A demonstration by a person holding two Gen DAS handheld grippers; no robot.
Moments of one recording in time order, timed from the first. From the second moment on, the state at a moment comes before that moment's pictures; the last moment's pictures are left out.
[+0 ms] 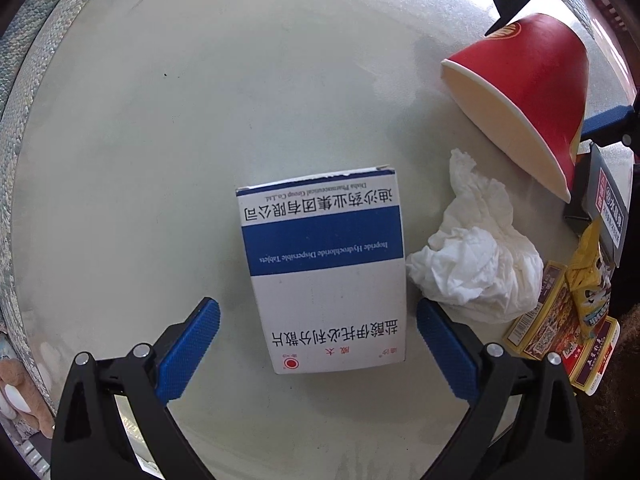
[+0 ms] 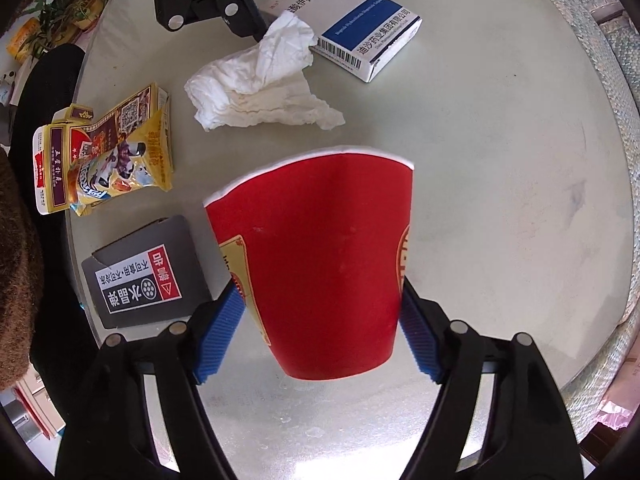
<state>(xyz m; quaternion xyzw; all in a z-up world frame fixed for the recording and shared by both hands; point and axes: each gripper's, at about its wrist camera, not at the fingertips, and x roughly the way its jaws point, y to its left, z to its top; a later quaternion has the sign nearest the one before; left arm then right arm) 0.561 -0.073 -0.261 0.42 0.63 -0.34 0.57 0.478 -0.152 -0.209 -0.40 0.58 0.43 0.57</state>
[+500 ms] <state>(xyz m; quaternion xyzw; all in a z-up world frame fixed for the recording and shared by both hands) 0.572 -0.064 -0.240 0.34 0.63 -0.32 0.62 0.458 -0.165 -0.204 -0.37 0.56 0.35 0.66</state>
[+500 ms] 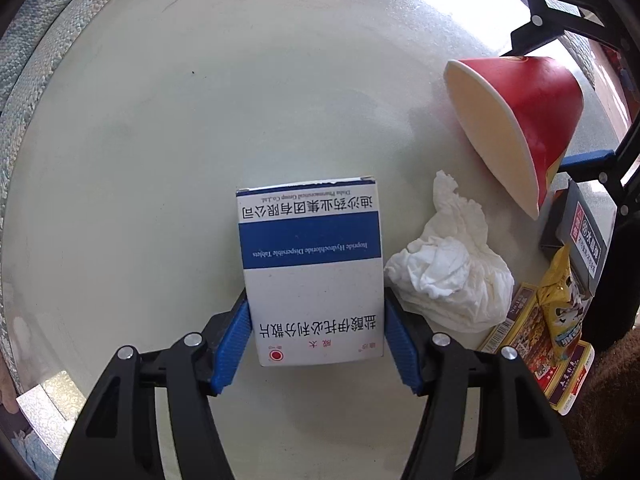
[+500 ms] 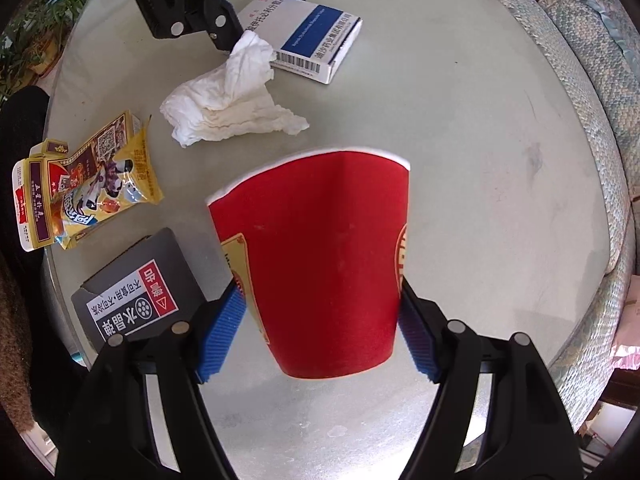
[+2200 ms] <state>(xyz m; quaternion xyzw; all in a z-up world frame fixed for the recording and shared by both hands) 0.245 0.007 -0.082 0.21 0.52 -0.17 0.81 0.214 -0.124 -0.047 -0.21 0.46 0.13 0.85</state>
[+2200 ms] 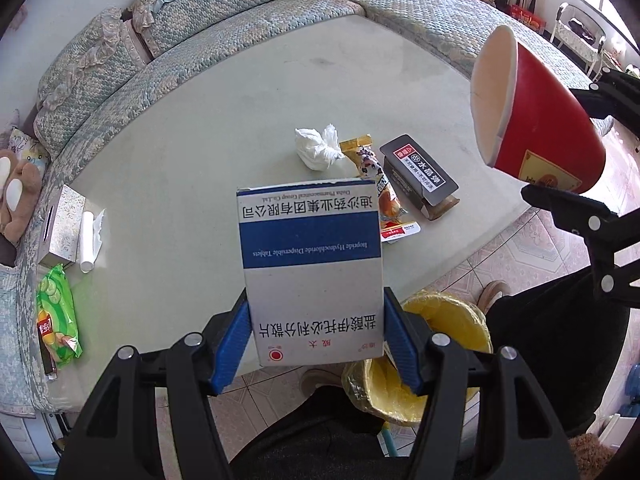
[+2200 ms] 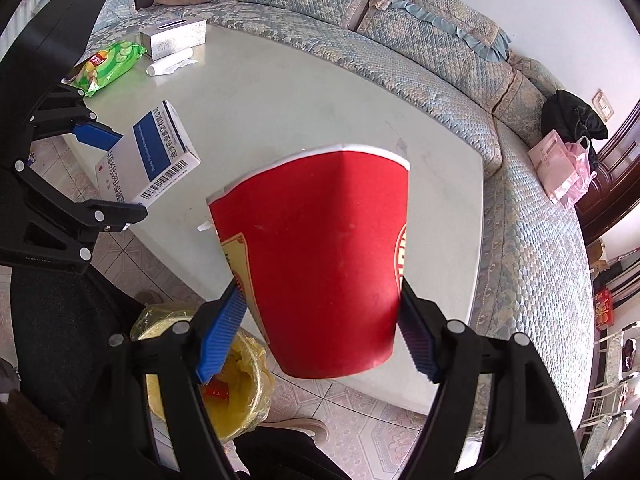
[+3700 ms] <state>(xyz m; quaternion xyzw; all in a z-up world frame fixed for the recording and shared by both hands) 0.113 -0.006 -0.250 0.15 0.58 -0.17 0.78 0.089 -0.117 -0.186 -0.16 0.50 0.14 0.84</state>
